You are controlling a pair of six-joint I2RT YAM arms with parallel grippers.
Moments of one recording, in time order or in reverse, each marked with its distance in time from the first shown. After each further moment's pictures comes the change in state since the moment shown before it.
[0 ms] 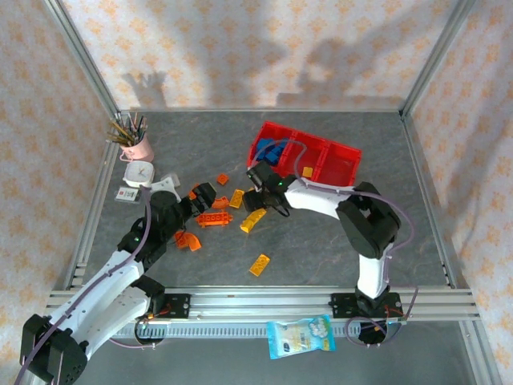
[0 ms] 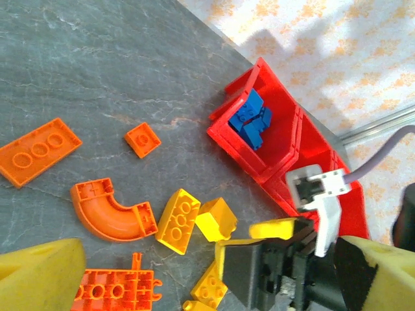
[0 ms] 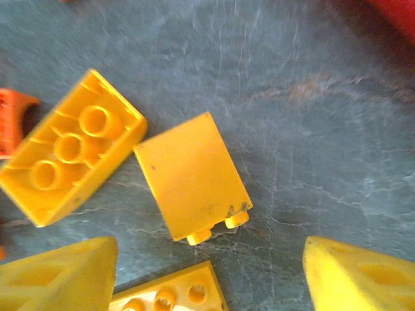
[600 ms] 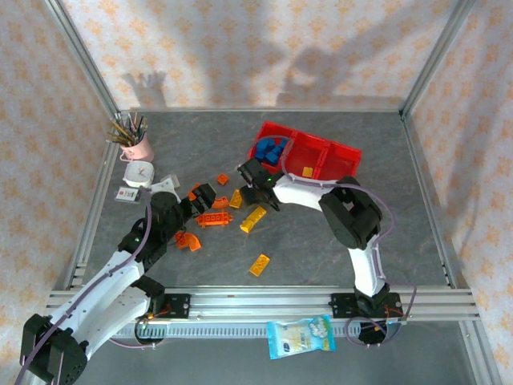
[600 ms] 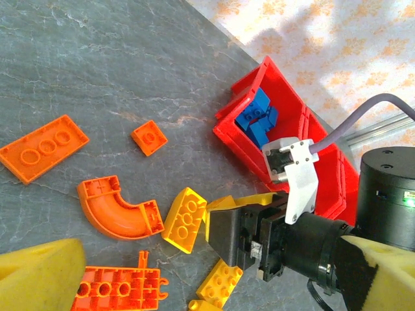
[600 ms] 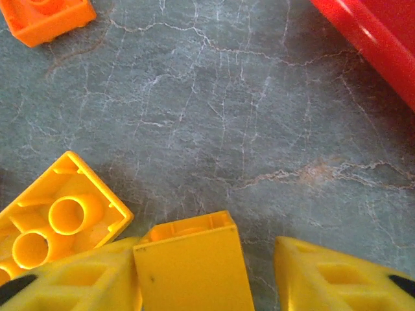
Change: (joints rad) left arm 0.000 0.000 -0.009 0.000 -0.006 -0.001; right arm 0.002 0.137 0.142 0.015 0.071 -0.075
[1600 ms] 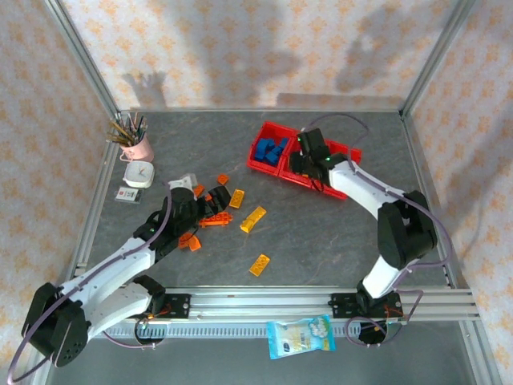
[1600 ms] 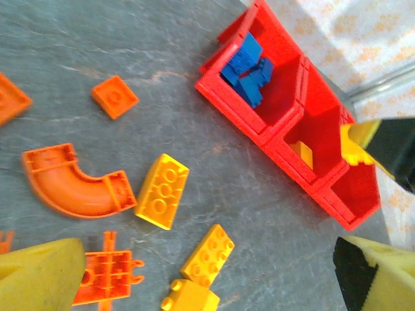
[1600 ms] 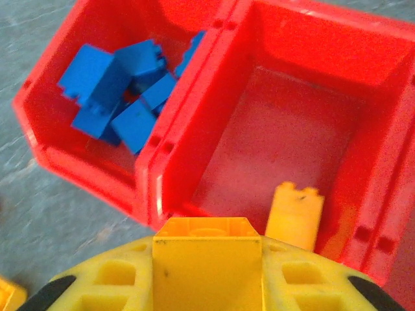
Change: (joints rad) left arm -0.103 0.206 0.051 0.085 0.024 -0.003; right arm -0.339 -0.352 -0.137 -0.013 -0.027 0.167
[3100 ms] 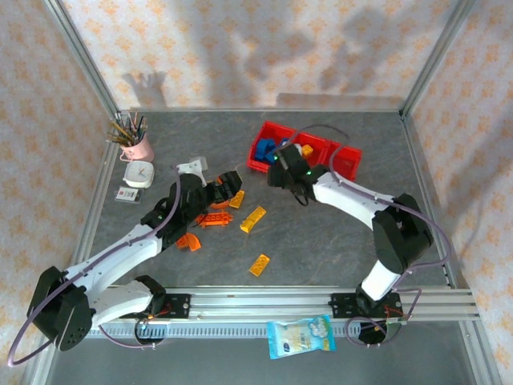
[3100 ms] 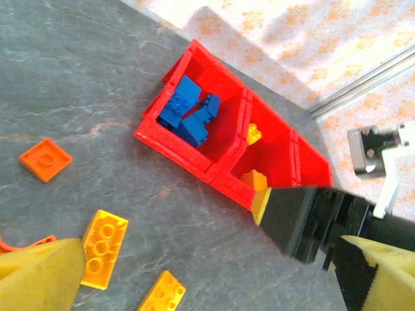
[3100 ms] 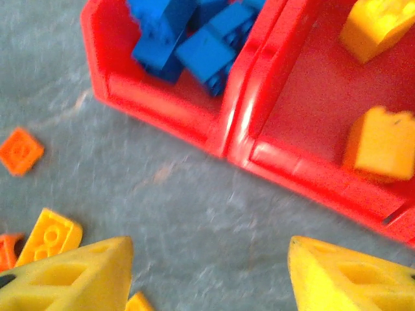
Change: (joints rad) left arm -0.044 0.073 0.126 0.055 -0.050 0.061; right arm 0.229 -0.029 -0.074 -0.025 0.100 0.157
